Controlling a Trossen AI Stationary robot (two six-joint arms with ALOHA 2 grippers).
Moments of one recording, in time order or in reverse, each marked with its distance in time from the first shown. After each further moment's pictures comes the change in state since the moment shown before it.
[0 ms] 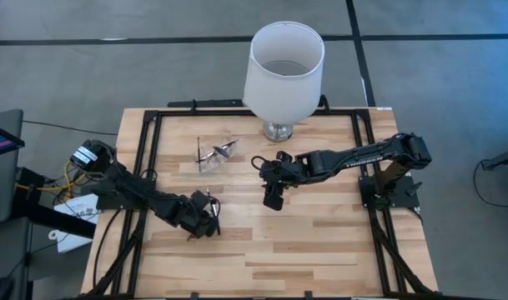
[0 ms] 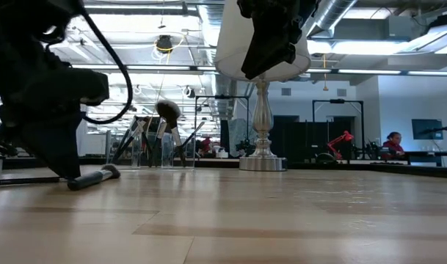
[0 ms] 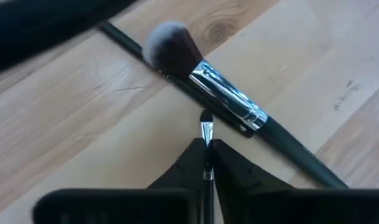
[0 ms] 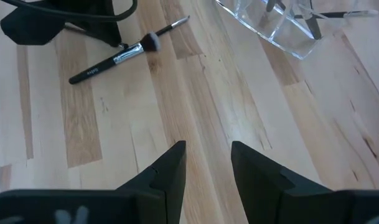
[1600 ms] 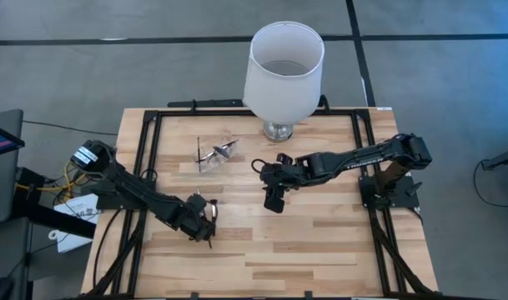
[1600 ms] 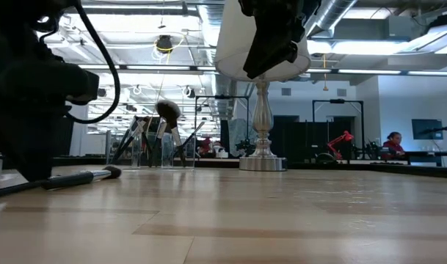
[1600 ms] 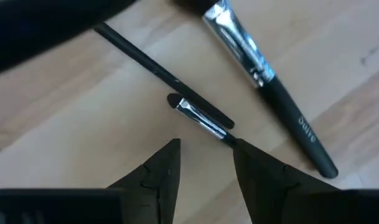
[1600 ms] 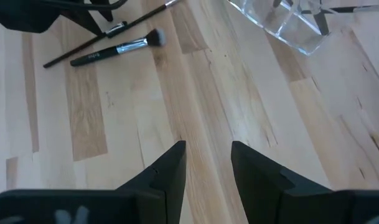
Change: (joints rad) left arm -0.021 -0.007 0.098 -0.219 0.130 -0.100; right arm 0.019 0.000 0.000 -0.011 0.000 0.011
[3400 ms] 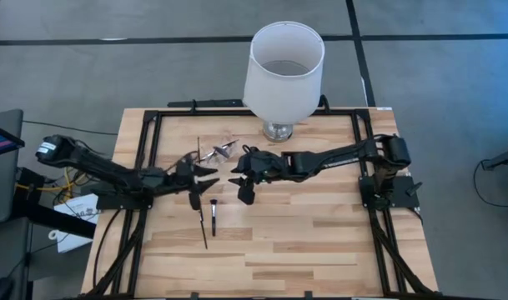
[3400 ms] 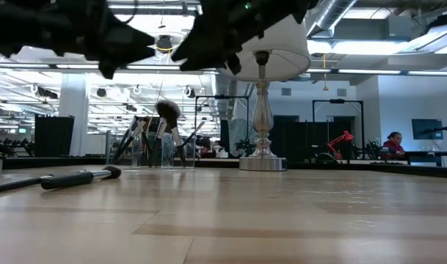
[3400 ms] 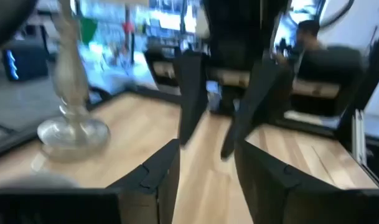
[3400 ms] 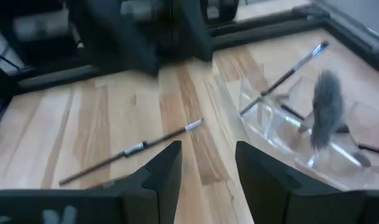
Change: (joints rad) left arm 0.296 -0.578 -0.503 1.321 -0.227 1.326; right arm -0.089 0.173 0.003 0.609 -0.079 -0.113
